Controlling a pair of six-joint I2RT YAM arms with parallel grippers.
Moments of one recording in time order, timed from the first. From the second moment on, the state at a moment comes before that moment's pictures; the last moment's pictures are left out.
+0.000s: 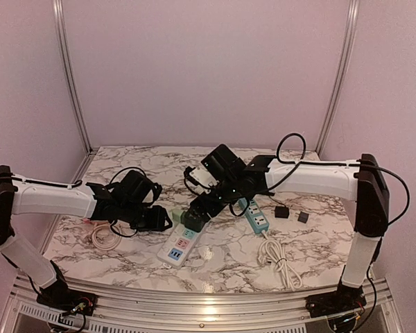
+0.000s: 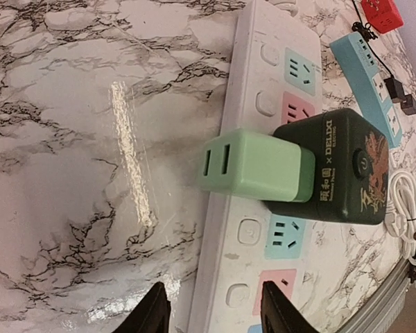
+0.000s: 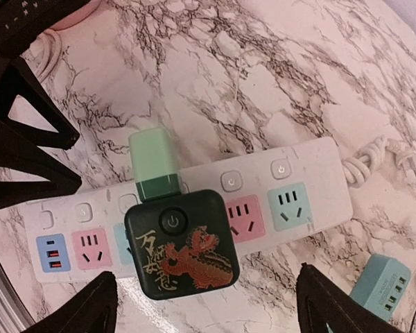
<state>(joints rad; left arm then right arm) -0.80 1.53 0.84 -0.25 0.07 -0.65 0.96 1.86 1.46 -0.54 0.02 0.07</state>
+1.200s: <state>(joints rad) -0.81 1.65 0.75 0.01 0.18 -0.70 0.97 2.04 1.56 -0.54 -0.06 0.01</state>
